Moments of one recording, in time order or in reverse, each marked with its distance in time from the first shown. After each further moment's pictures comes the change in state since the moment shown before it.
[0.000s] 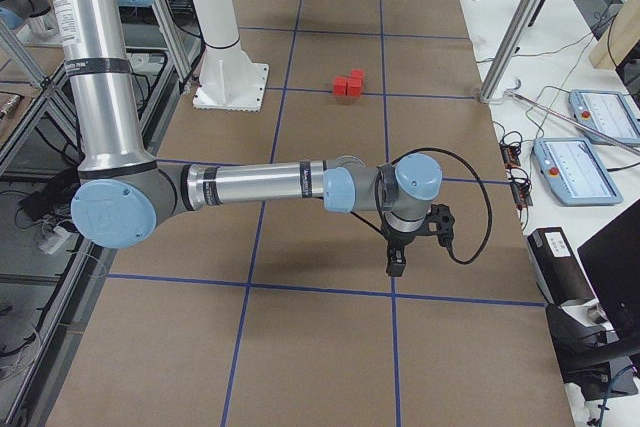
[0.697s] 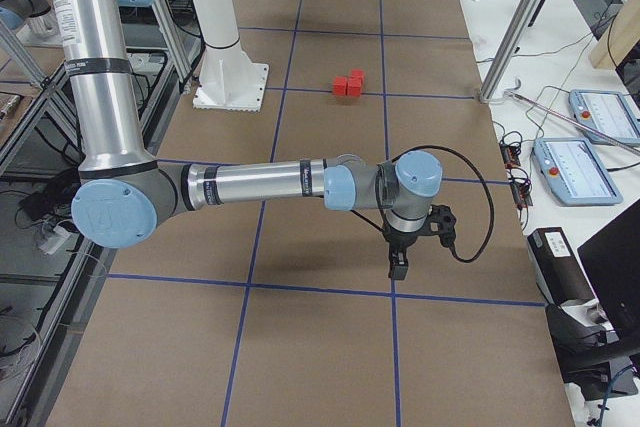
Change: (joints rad) left arm 0.003 0.008 -0.013 -0.005 0.109 0.087; right arm 0.001 0.001 0.005 0.001 -0.055 -0.008
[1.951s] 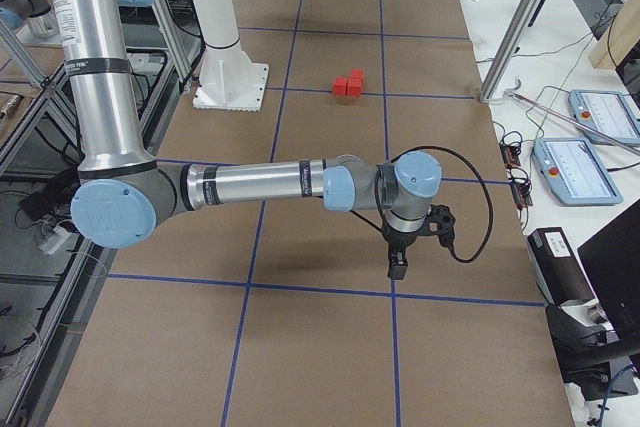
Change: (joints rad) left arm 0.001 0.011 0.000 0.009 0.008 0.078; right arm -0.001 -0.005 0.004 0.003 0.014 0.003
